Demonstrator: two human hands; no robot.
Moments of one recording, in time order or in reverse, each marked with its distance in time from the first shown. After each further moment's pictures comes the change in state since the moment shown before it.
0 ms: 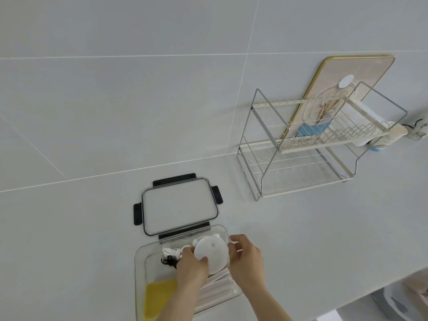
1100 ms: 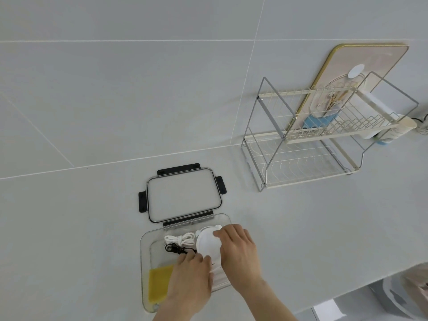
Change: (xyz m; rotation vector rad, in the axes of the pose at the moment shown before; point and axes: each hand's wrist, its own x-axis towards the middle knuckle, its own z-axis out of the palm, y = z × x) left_hand -0.039 -0.039 -0.027 0.926 -0.040 0.761; right_hand -0.016 -0.009 0.004 -0.456 0.014 -0.717
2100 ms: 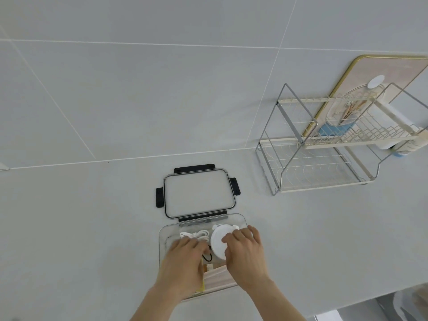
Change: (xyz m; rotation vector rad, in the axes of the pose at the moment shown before) left_hand -0.014 -0.056 -0.017 -0.134 0.173 0.032; right_hand 0.001 -0.018 0.010 -0.120 -0.136 0.053
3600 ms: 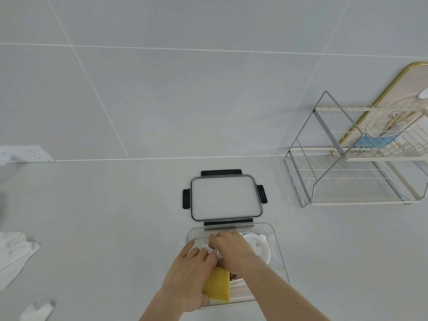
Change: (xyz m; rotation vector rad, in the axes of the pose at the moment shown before) left_hand -0.021 -0.033 -0.016 0.275 -0.250 0.042; right_hand 0.067 -0.066 0.023 -0.020 -0.476 -0.348
